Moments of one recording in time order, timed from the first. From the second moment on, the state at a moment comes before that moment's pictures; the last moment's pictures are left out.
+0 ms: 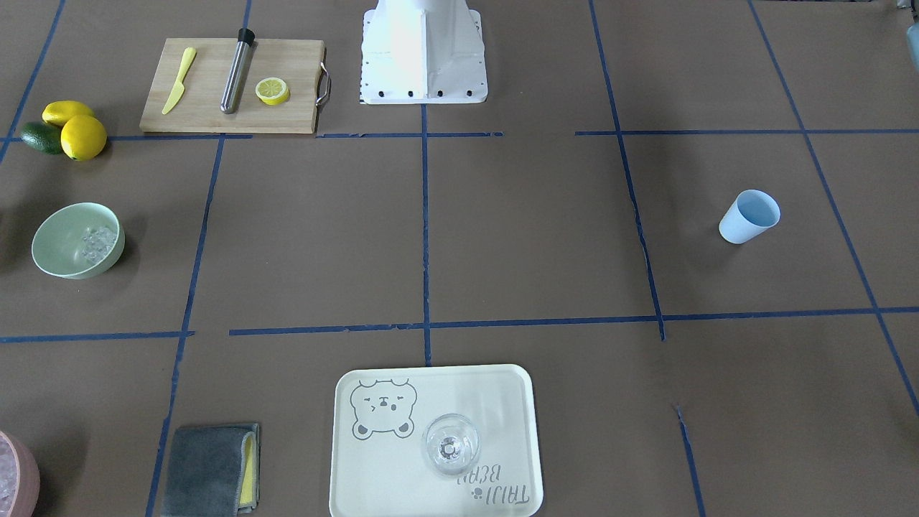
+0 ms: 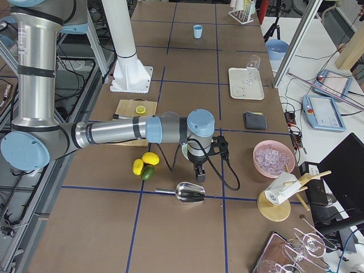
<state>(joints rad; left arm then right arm) -1.51 -1.47 -1.68 -1.83 -2.28 0.07 1.56 -1.67 1.84 -1.70 2.37 -0.16</state>
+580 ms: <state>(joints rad) -1.56 -1.48 -1.67 -1.66 -2.35 0.13 1.57 -1.66 1.81 -1.70 2.41 -0.15</state>
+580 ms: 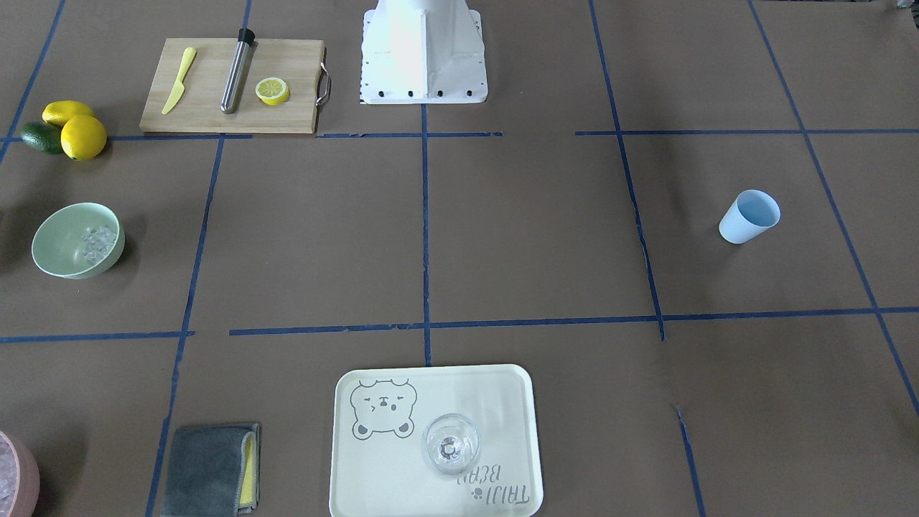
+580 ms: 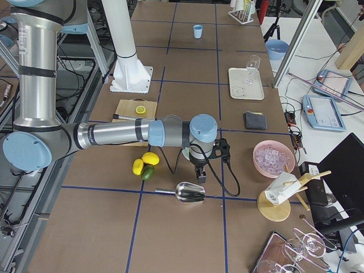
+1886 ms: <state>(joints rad) -1.60 -1.54 -1.66 -1.55 -2.35 0.10 1.61 -1.61 1.74 -1.69 2.44 -0.09</state>
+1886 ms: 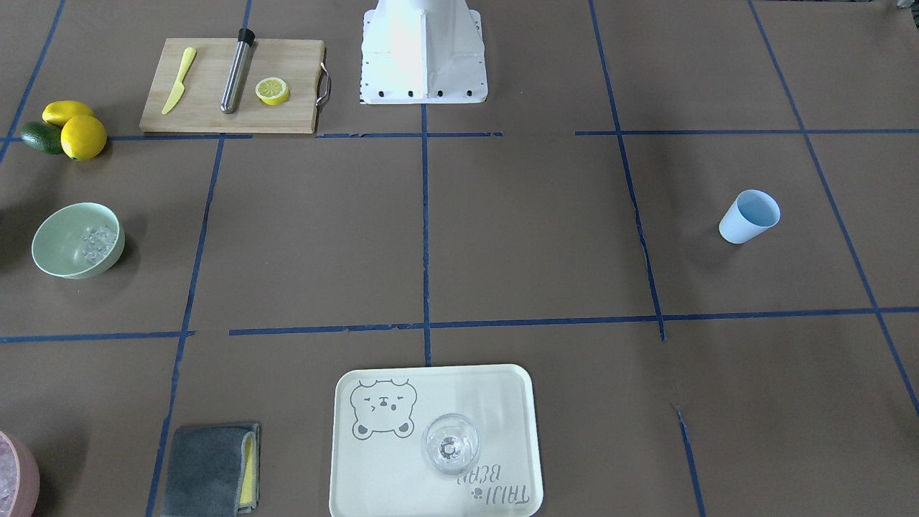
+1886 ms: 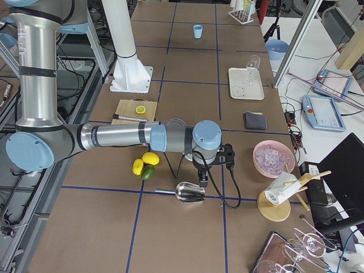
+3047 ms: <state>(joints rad) -1.60 -1.54 -1.66 -1.56 -2.35 0.09 1.61 -1.61 1.65 -1.55 2.45 -0.07</state>
